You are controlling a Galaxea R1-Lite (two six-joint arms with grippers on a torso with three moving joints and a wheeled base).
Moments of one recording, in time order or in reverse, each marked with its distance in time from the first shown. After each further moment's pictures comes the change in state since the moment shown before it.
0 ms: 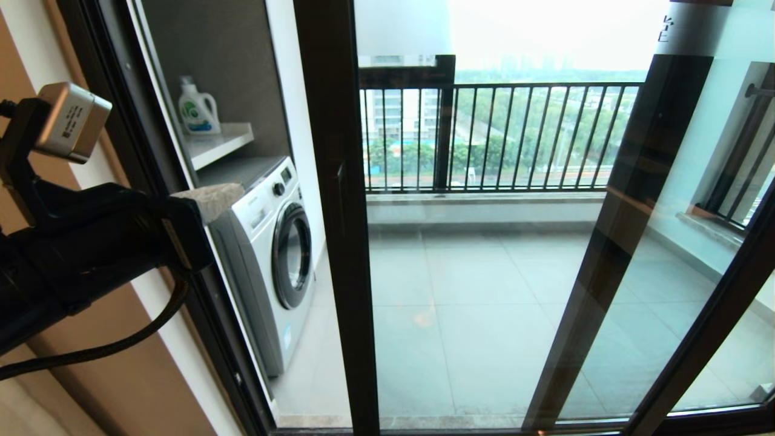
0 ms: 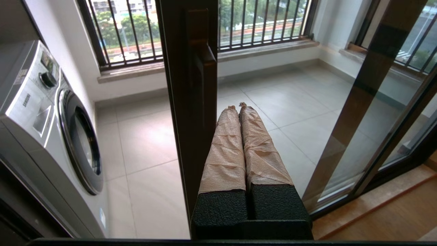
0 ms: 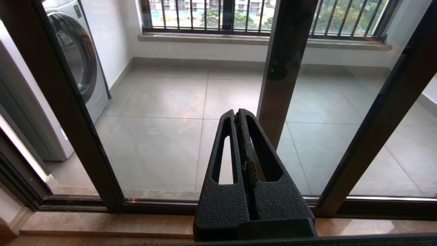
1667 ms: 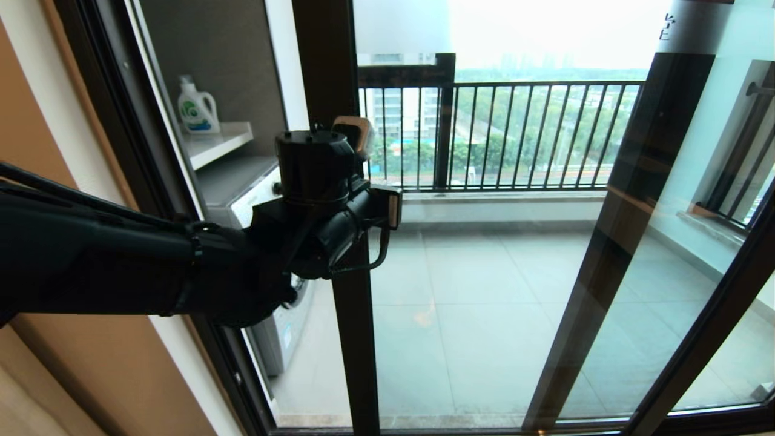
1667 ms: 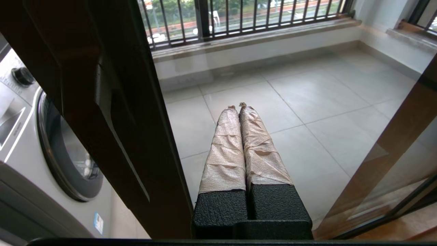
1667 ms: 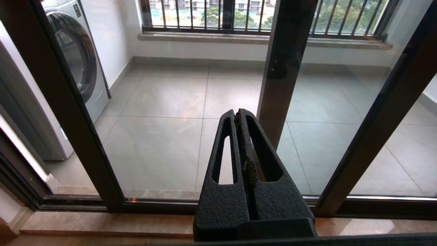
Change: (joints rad) left arm -0.221 0.674 -0.526 -0.073 0.335 0.031; right arm 0.000 0.000 0.000 0.000 0.000 0.000
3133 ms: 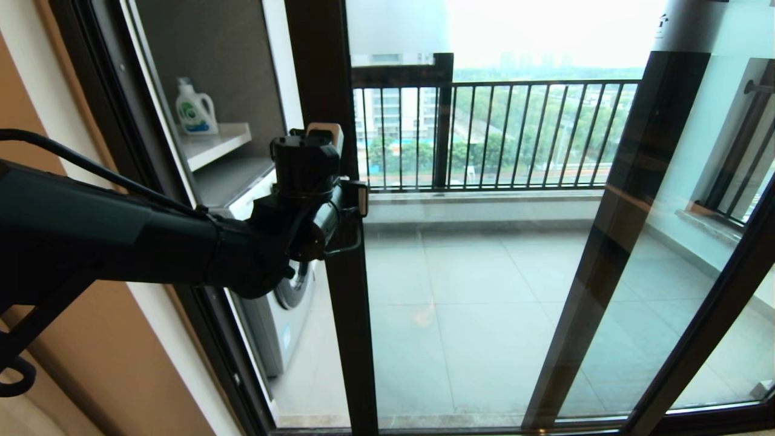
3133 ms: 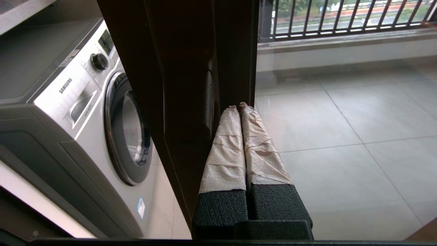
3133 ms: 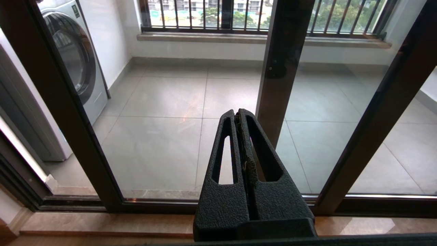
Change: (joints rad) left arm 0.183 0.088 -0.078 0.003 0.145 0.004; right arm 0.000 0.000 0.000 0.000 0.000 0.000
